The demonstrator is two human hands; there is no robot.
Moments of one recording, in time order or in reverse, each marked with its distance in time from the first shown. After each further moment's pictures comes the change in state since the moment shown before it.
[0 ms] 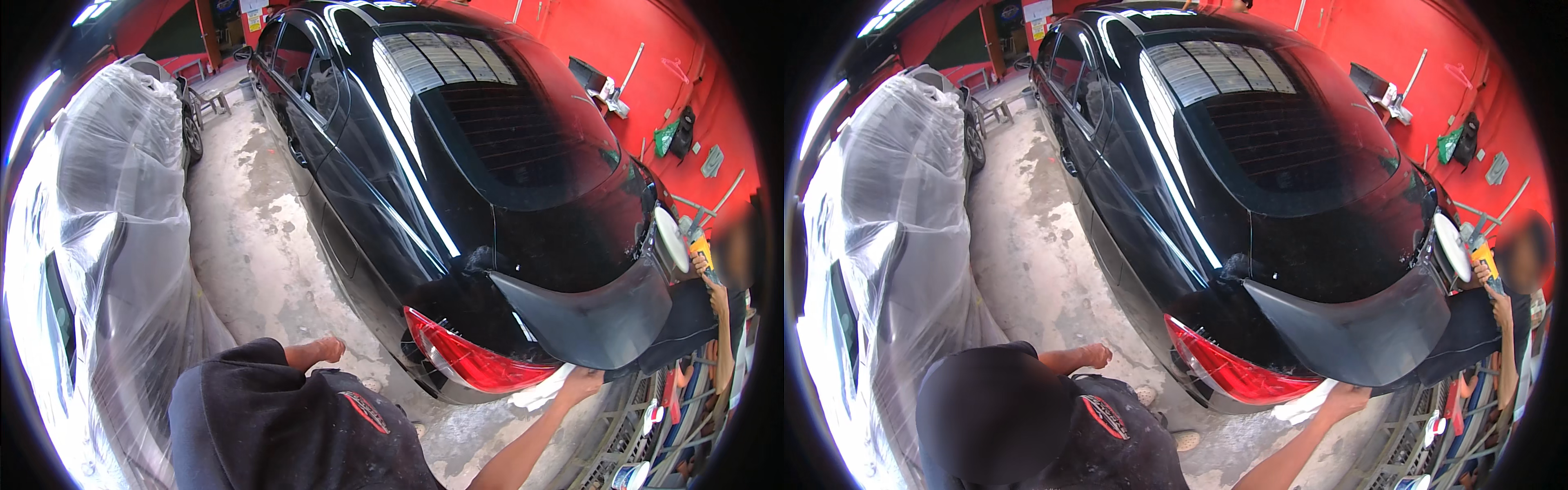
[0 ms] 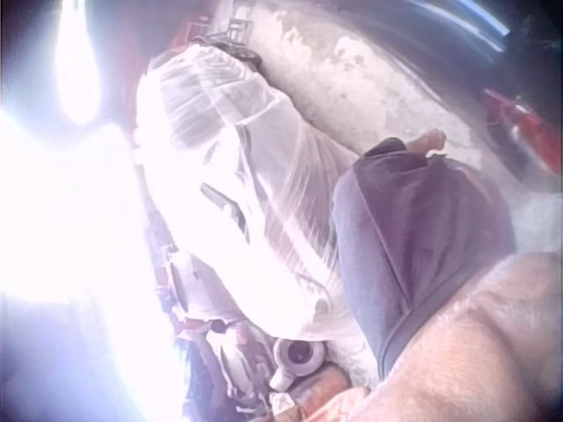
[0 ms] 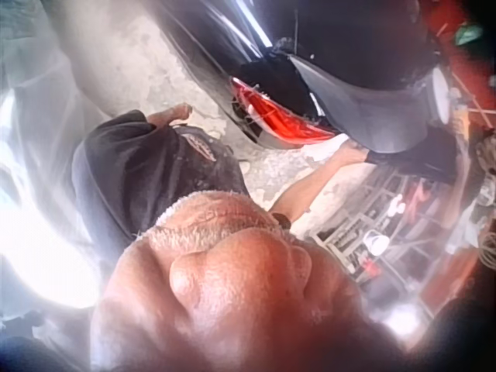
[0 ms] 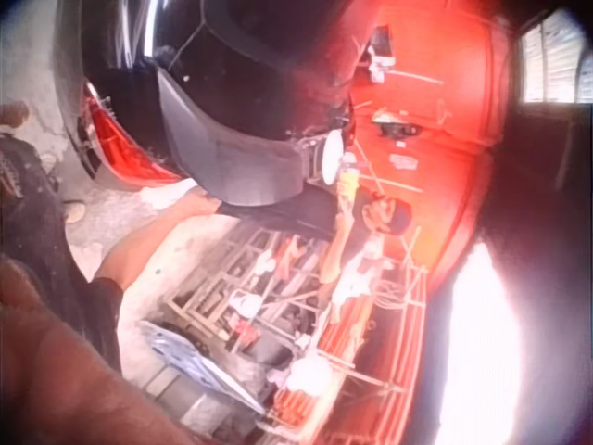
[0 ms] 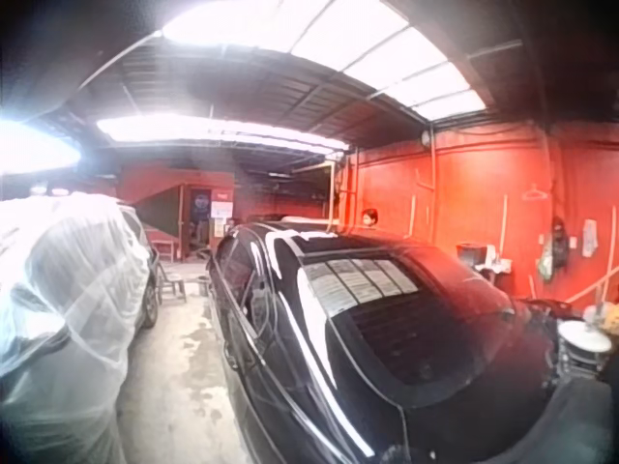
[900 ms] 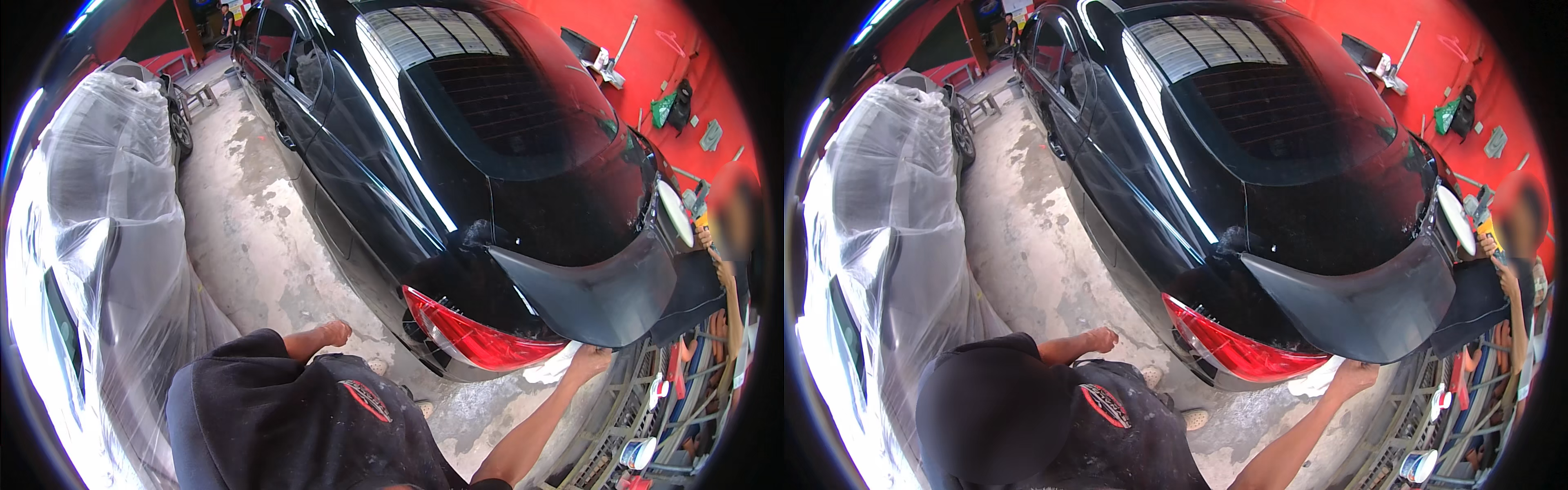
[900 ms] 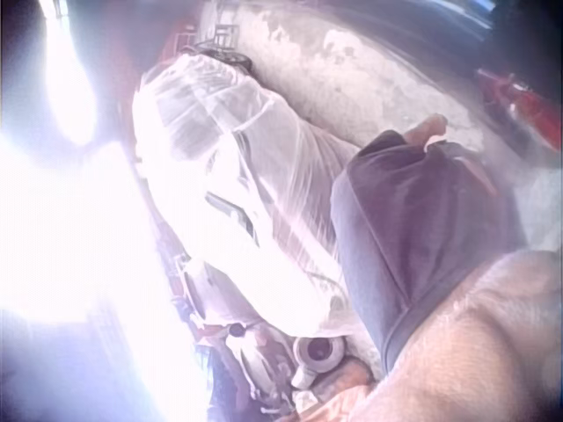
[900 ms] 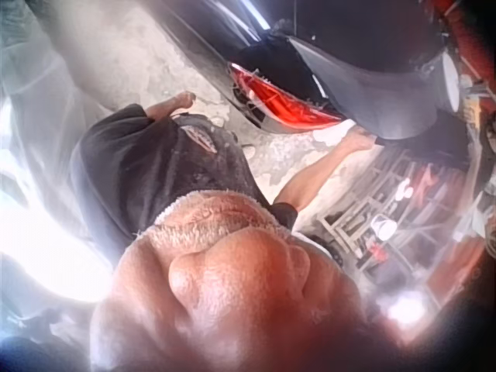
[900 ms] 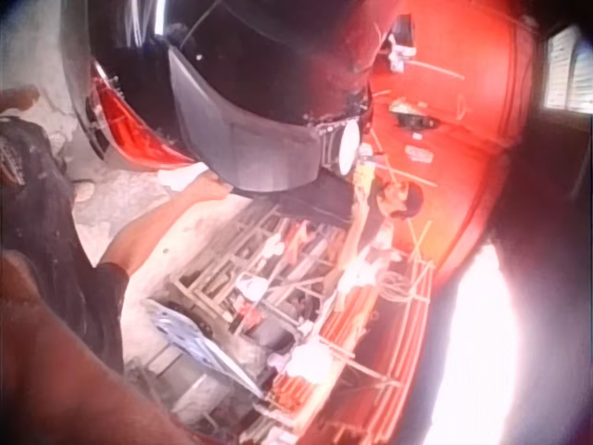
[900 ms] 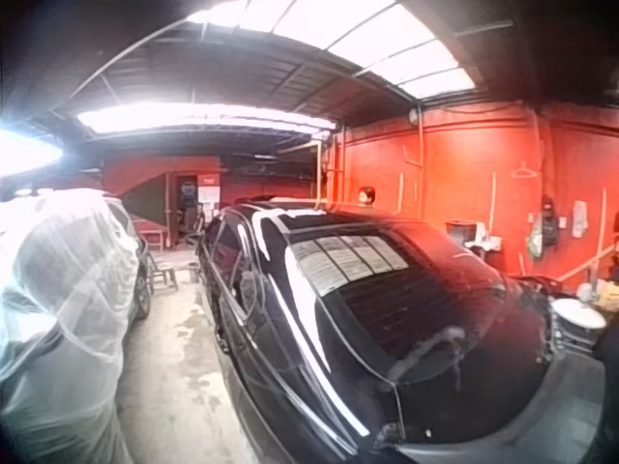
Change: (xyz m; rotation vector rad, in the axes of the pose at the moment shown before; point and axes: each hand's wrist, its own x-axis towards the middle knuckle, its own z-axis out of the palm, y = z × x) left_hand 0.010 0.006 0.010 -0.037 0.088 0.112; right_hand 0.004 0.015 -0.003 0.039 -0.089 0.119
